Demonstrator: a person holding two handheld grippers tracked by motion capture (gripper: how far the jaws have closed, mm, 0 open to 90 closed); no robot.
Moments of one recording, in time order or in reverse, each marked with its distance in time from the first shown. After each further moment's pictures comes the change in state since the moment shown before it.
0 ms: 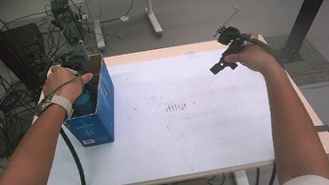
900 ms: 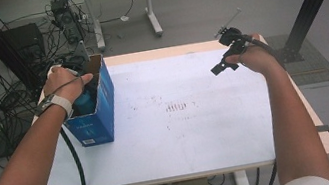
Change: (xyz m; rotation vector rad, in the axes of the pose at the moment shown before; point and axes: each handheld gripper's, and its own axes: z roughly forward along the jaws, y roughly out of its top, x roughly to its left) left arm 0.000 0.000 0.002 -0.010 0.003 0.012; right arm -0.001 -0.005 0.000 -0.003 0.001 0.010
